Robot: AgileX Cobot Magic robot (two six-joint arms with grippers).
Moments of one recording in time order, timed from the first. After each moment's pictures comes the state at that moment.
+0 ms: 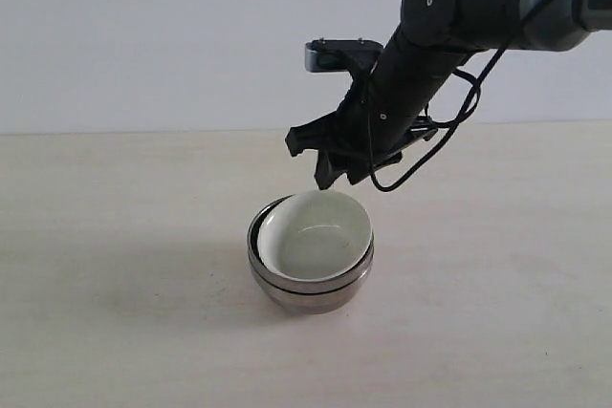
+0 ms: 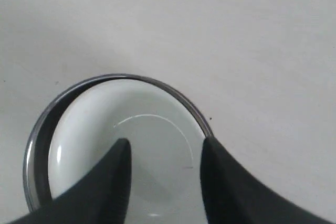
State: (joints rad) left arm 0.06 0.00 0.00 -0.03 0.31 0.06; right arm 0.48 1.98 -1.61 0.30 0.85 -0.13
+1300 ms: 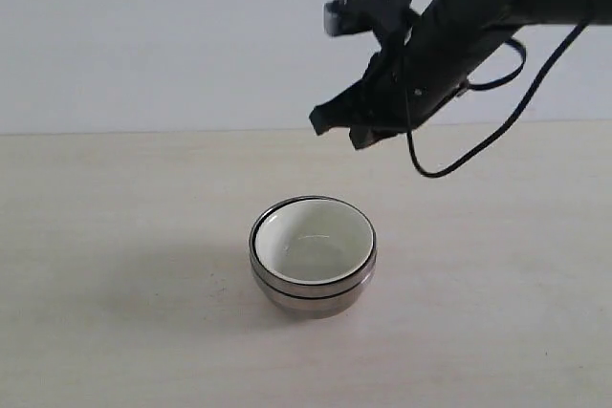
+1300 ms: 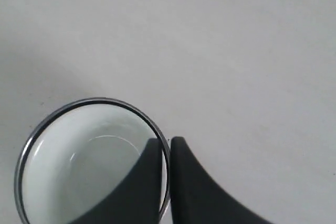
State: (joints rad) left arm 0.06 0.00 0.00 -0.03 0.31 0.06; right arm 0.49 1.78 -1.46 0.15 0.69 -0.15
